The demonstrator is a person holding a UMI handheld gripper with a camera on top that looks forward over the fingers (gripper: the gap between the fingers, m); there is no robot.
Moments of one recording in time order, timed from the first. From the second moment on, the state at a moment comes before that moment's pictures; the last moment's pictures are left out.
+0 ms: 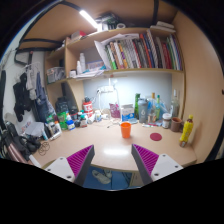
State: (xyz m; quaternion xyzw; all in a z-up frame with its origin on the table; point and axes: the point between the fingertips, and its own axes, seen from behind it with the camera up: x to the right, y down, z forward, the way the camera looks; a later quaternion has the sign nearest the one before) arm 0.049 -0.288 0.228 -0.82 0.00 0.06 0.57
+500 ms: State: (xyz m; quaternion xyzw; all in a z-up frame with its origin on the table) arm 0.131 -0.277 0.203 -0.81 0.10 -0.01 0.57
